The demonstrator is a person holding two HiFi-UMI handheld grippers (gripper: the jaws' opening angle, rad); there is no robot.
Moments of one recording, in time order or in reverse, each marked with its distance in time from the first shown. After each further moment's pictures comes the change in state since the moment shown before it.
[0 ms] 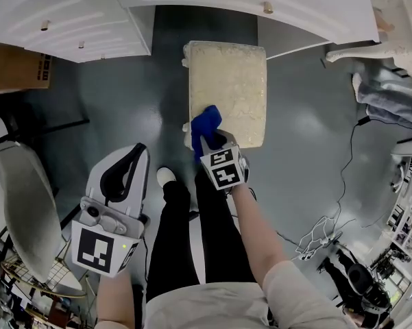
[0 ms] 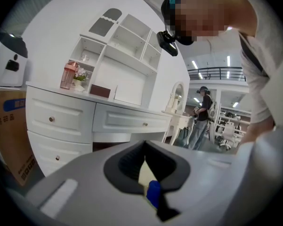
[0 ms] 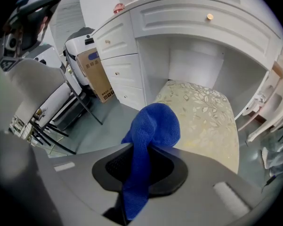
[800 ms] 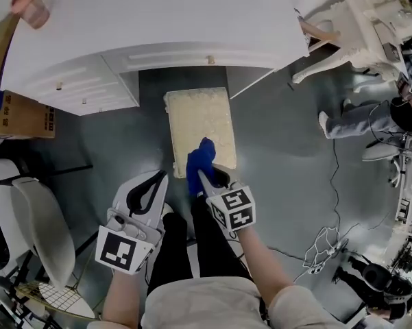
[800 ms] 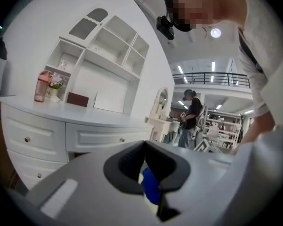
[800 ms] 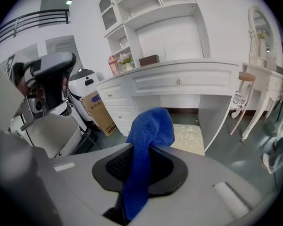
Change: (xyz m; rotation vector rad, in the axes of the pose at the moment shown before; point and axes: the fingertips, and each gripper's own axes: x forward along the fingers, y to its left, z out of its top) left arm 0.001 -0.078 0.085 0.049 -0.055 -0.181; right arm -0.195 -0.001 0.088 0.190 -0.305 0.007
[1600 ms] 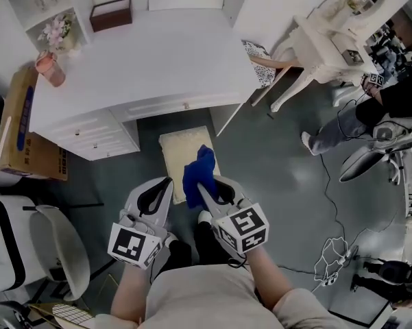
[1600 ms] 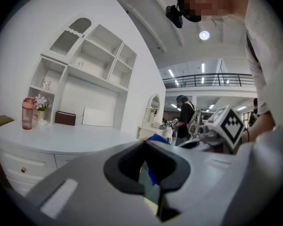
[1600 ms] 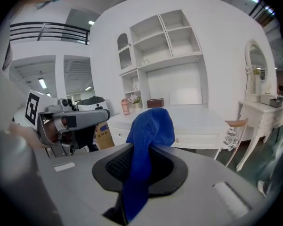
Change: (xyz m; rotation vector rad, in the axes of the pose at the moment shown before) left arm -0.012 -0.079 0.130 0.073 -0.057 -0.064; right arm -0.204 0.045 0.161 -0.090 -0.324 -0.010
